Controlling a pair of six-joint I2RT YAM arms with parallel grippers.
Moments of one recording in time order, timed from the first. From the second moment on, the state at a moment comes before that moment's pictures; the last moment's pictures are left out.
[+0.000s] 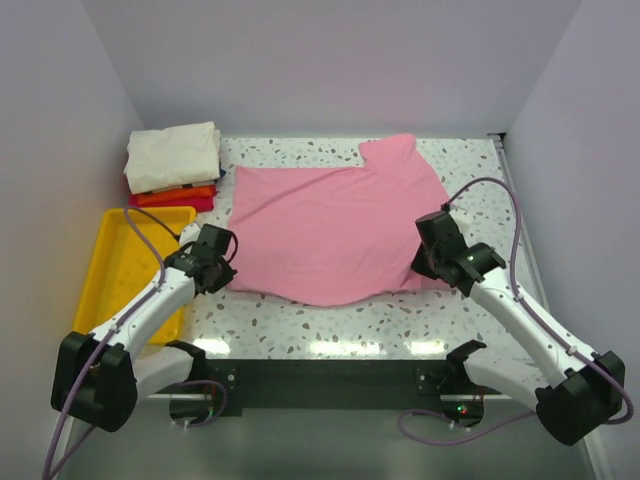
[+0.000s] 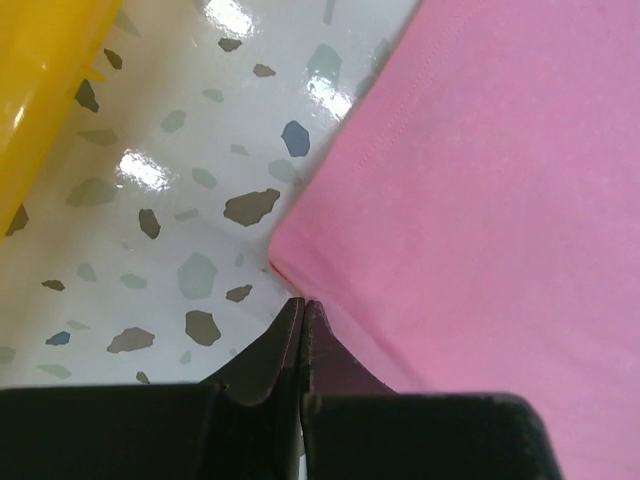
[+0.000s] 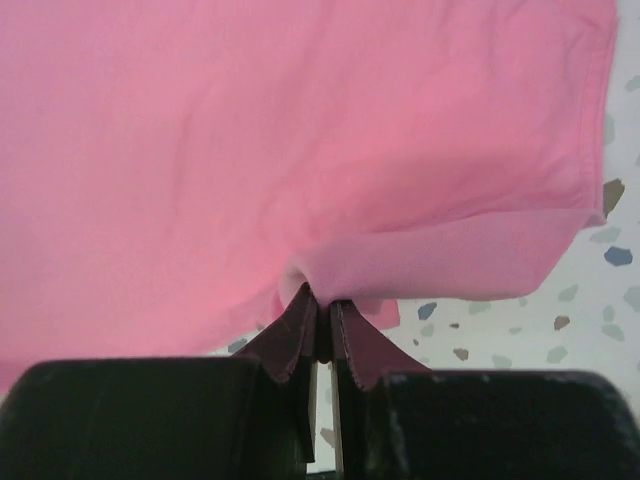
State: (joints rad) left arm -0.34 1.10 0.64 -0.66 -0.33 -0.96; right arm 0.51 1.02 0.86 -0.83 0.34 0.81
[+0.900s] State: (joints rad) left arm -0.23 1.29 0.82 -0.59 -0.35 -0.89; right arm 0.33 1.27 1.06 -0.65 0.33 0.65
